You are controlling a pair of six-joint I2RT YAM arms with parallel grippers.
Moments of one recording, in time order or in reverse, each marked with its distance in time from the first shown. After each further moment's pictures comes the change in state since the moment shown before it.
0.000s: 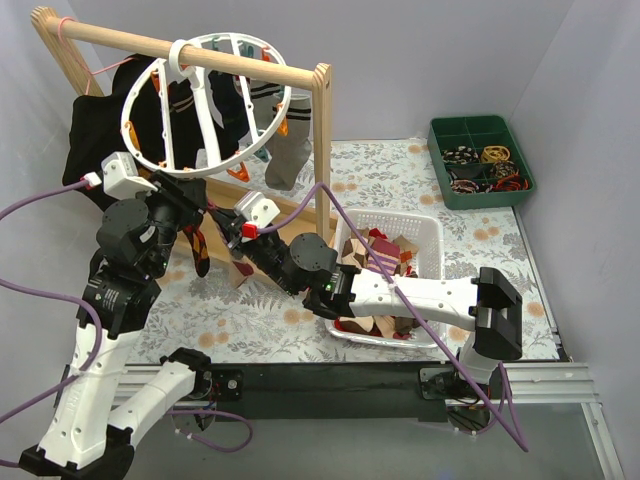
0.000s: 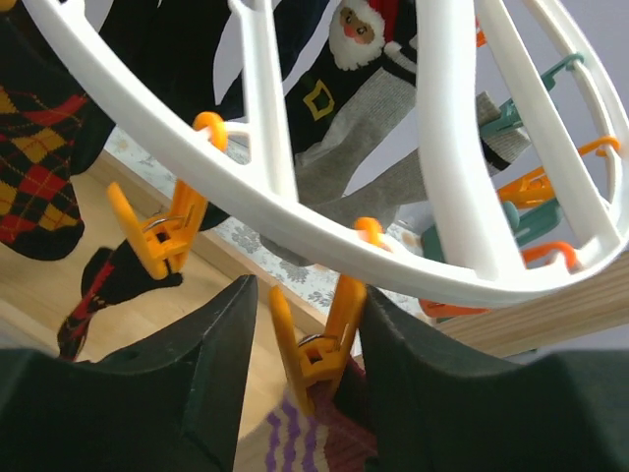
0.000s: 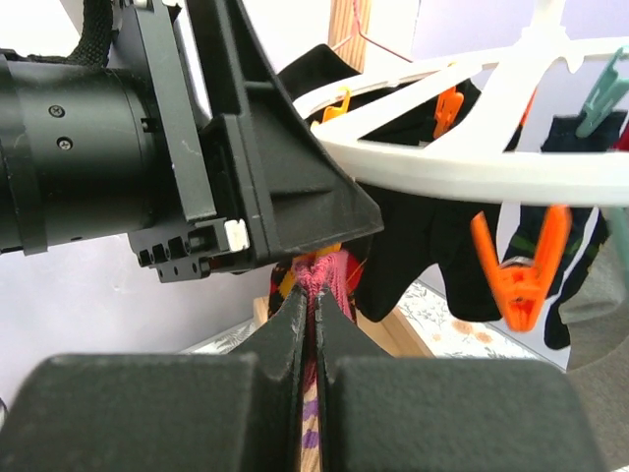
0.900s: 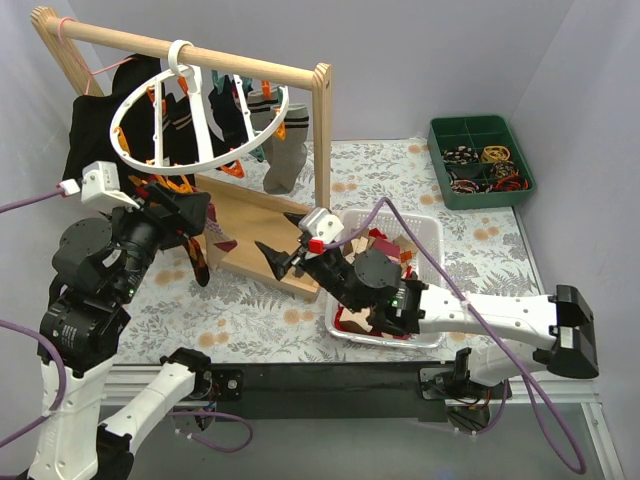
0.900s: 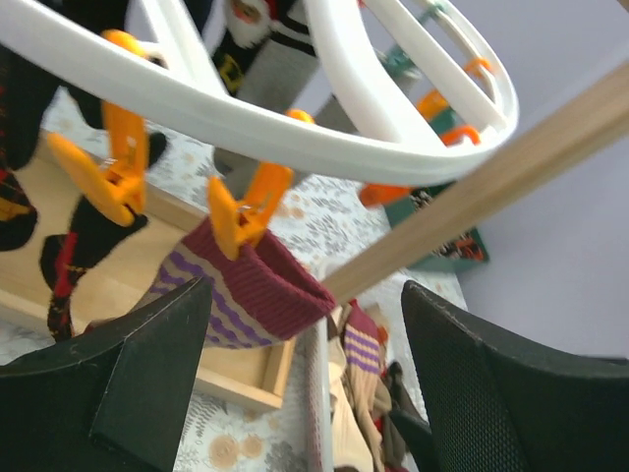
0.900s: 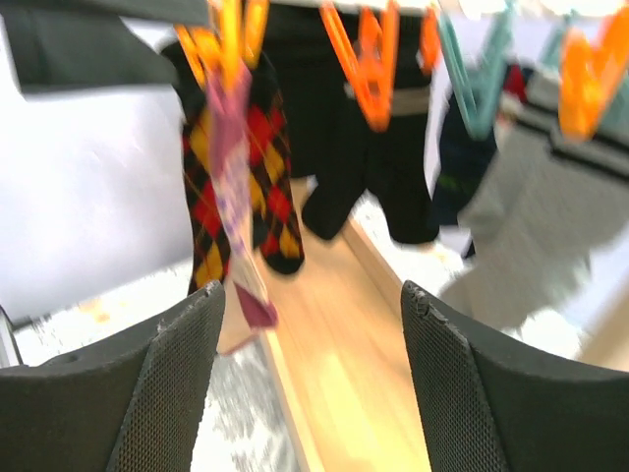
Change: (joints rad) left arm 0.000 -0.051 0.197 -0.249 0.154 0.040; right arm 0.001 -0.371 -0.367 -0.114 0.030 0.035
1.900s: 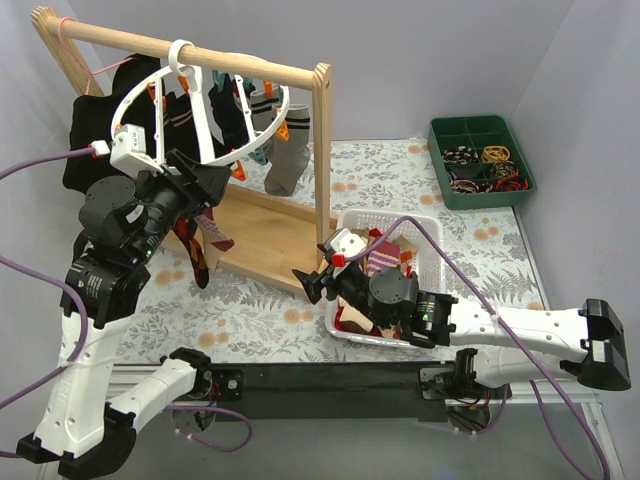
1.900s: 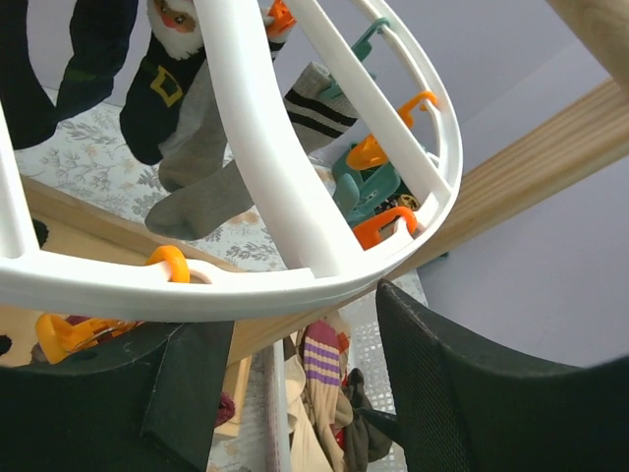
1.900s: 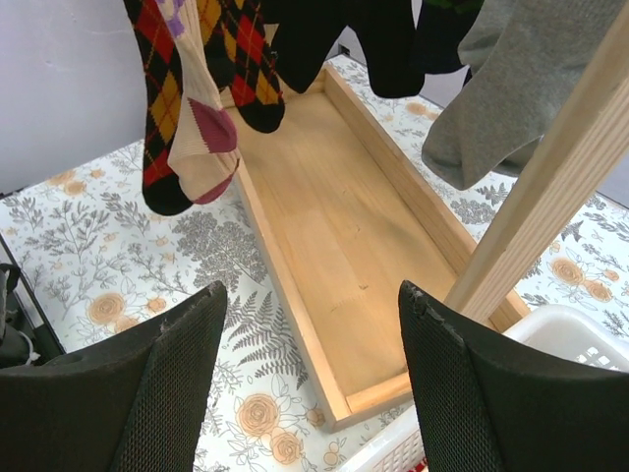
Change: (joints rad) left arm 0.000 0.167 0.056 0.124 0.145 -0.043; right arm -0.002 -0.229 -0.253 -0.252 0.059 0.154
